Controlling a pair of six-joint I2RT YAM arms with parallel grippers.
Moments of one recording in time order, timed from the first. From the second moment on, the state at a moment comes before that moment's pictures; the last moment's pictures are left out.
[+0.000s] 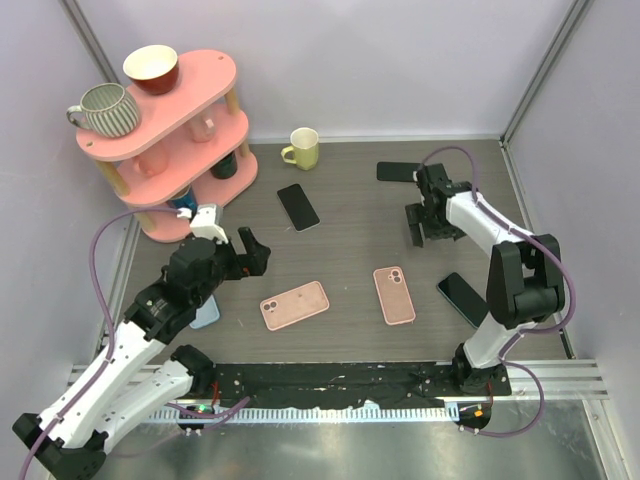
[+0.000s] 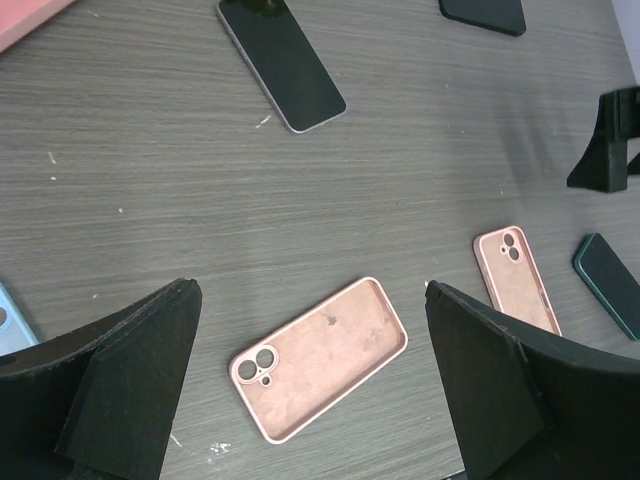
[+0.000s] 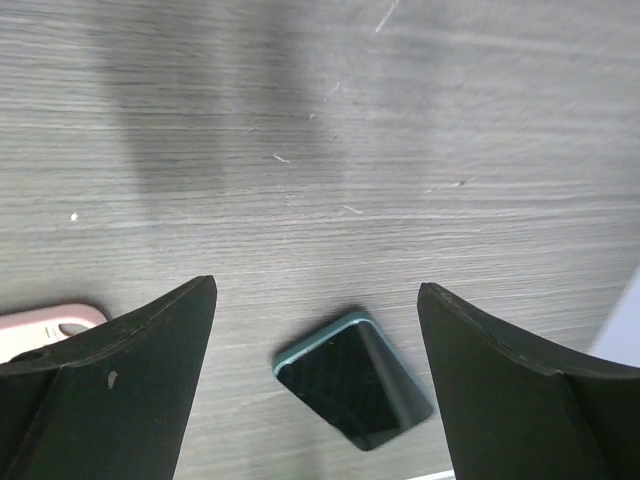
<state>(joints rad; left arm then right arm) -0.61 0.68 0.78 -0.51 -0.26 -0.52 0.19 1.68 1.17 -0.73 0.26 0.06</state>
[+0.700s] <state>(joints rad) -0.63 0.65 0.76 -0.46 -0.12 -0.53 0.22 1.61 0.97 -0.86 0.29 -0.42</state>
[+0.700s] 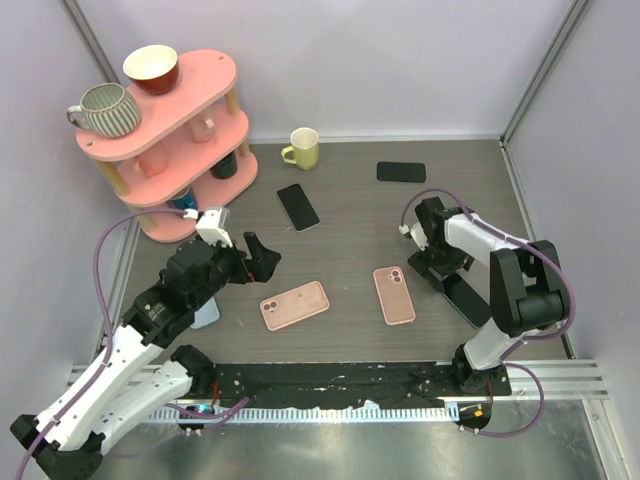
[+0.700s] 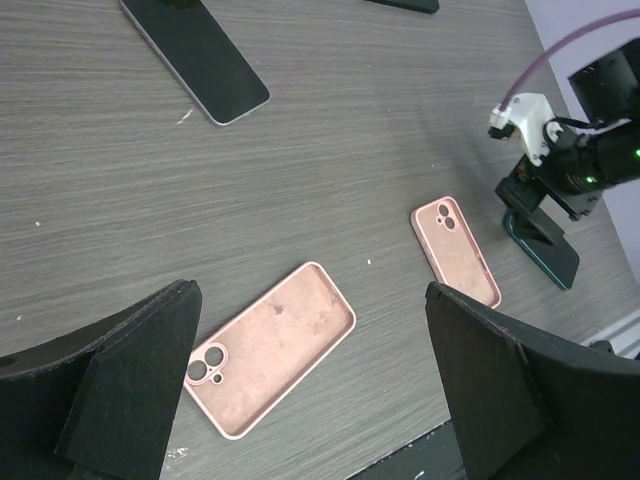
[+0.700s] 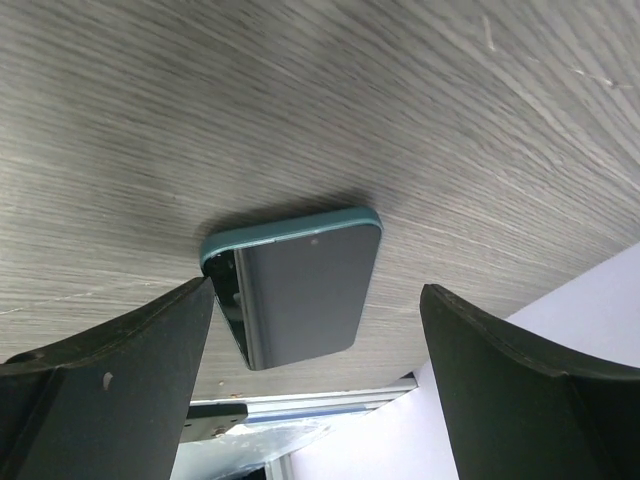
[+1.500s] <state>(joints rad) -0.66 0.64 0.76 -0.46 -0.13 -0.53 0.21 1.61 1.00 -0.87 0.10 -0.50</state>
